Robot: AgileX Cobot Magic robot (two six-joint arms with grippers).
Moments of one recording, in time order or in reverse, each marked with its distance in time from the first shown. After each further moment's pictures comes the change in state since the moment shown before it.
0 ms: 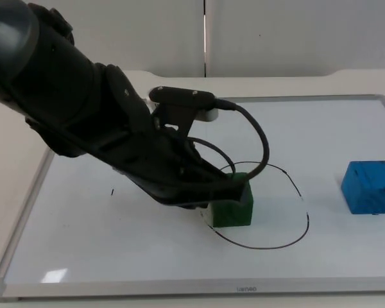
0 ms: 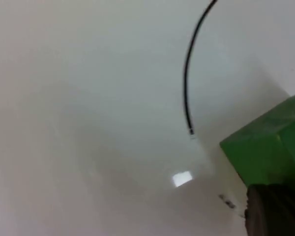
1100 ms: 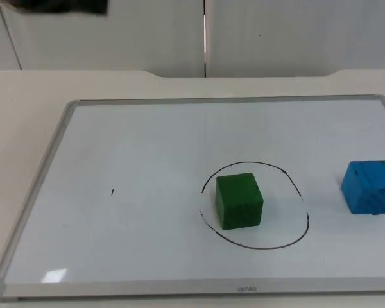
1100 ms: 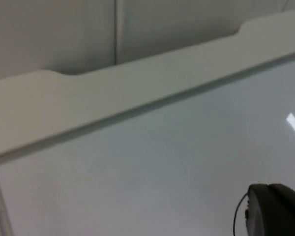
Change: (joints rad) right arm 0.000 0.000 0.000 0.000 0.000 0.004; left arm 0.357 -0.610 -0.006 0.099 0.237 0.050
